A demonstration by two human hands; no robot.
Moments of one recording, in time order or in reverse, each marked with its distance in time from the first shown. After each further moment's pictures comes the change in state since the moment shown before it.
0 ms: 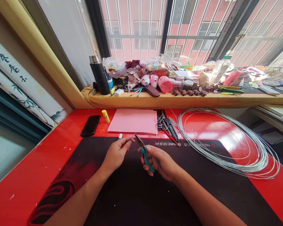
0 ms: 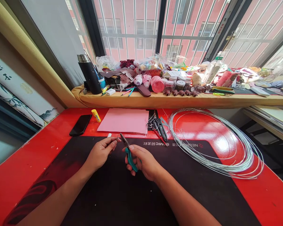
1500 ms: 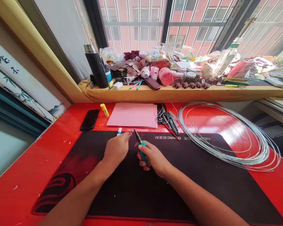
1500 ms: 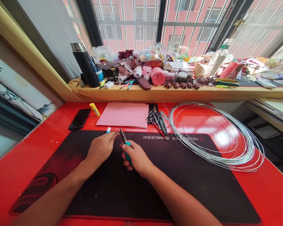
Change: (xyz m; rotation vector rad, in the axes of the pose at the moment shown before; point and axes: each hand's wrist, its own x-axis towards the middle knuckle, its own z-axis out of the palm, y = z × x) left_hand -0.004 0.004 0.006 0.704 0.057 0.109; right_hand 0.009 0.015 0.019 -0.112 0.164 0.074
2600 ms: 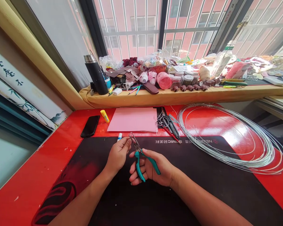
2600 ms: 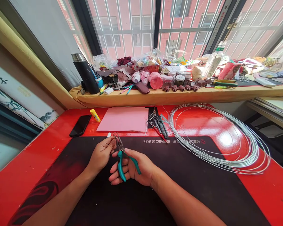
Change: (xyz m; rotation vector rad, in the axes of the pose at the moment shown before) left_hand -0.003 0.000 0.008 -0.787 -0.034 -0.155; right_hand -0.003 0.001 -0.010 0.382 -0.482 0.097
